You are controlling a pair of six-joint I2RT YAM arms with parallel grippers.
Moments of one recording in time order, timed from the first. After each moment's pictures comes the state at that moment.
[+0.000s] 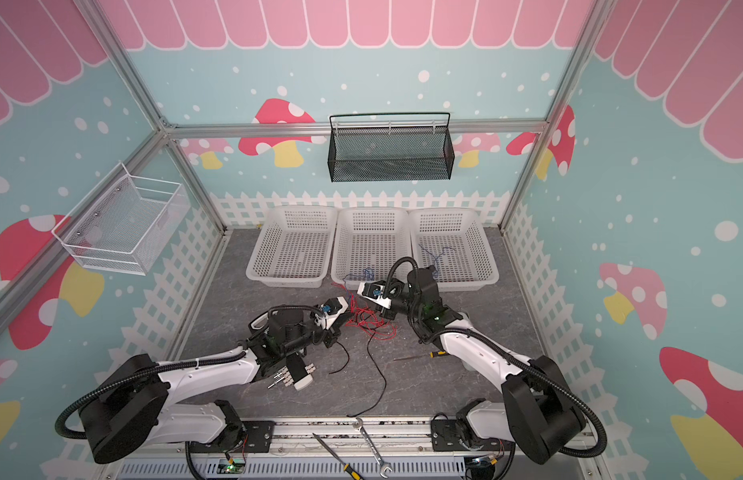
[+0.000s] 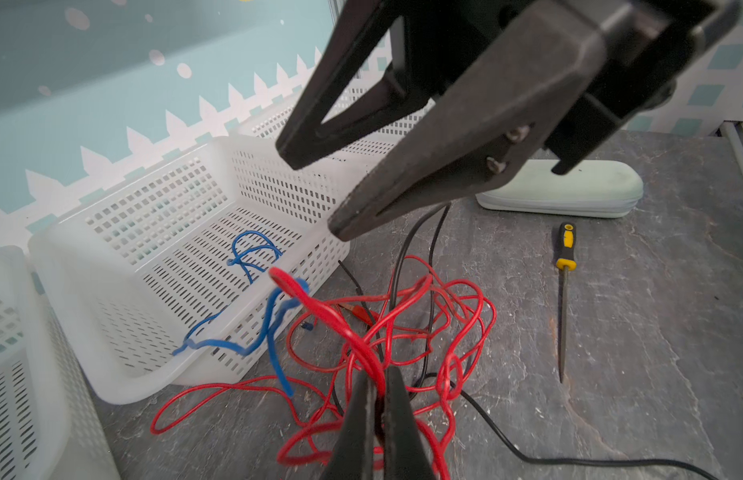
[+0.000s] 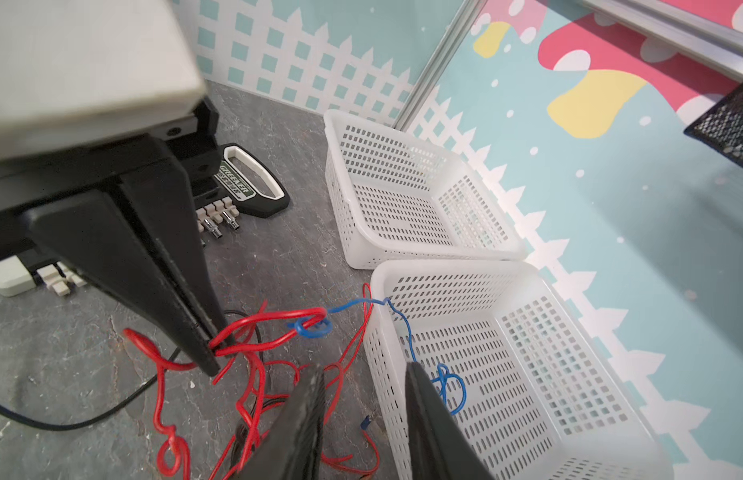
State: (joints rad) left arm -0.75 1.32 0.49 0.56 0.18 0.22; right arm 0.52 1.30 0.73 0.26 -0.54 -0.72
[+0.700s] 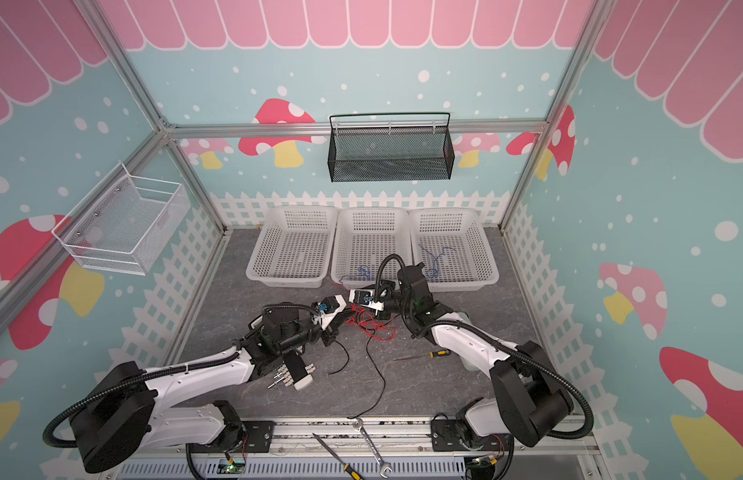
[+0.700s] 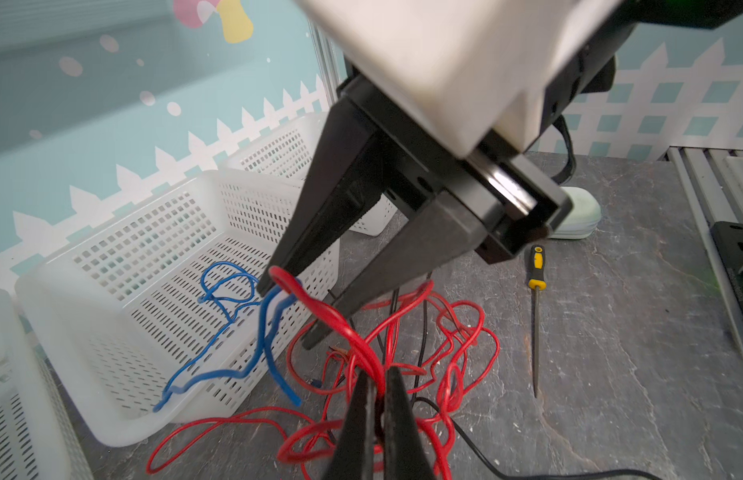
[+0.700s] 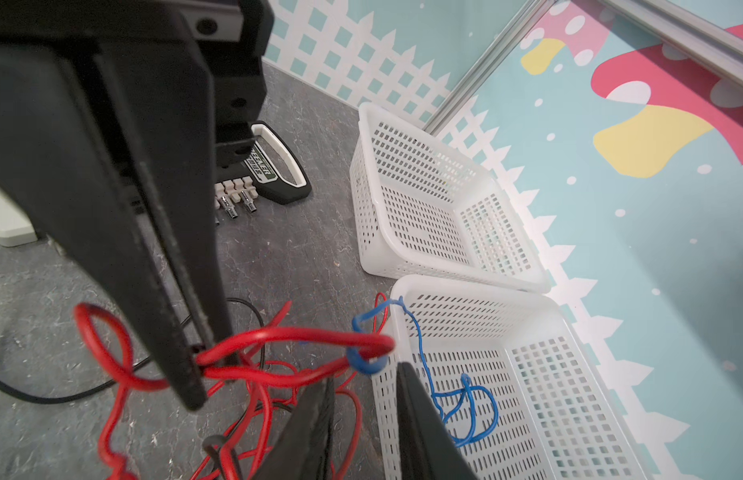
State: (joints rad) left arm -0.75 1.26 0.52 0.51 0.25 0.22; right arm 0.55 1.39 0.79 0.22 -0.56 -0.85
